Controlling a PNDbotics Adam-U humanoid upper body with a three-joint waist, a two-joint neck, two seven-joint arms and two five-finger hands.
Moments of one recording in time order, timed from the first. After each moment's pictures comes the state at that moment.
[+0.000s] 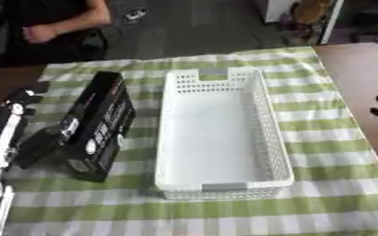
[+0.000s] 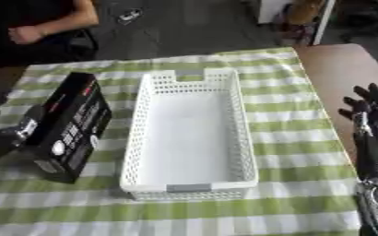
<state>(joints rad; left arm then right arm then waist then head) -0.08 0.34 0.06 -1.93 -0.64 0.26 -0.10 -0.16 -0.31 -0.14 -1.60 -0.10 -0.28 -0.06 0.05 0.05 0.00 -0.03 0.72</state>
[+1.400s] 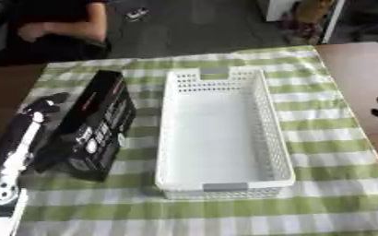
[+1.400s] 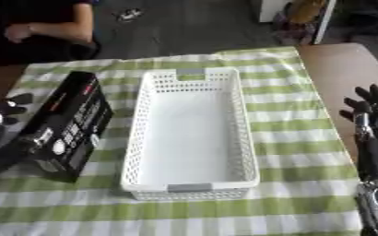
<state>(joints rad) -0.08 0.32 0.04 -1.88 -0.67 0.23 -0.14 -0.16 -0.31 -0.14 -1.60 -0.10 -0.28 -0.06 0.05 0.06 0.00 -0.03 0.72</state>
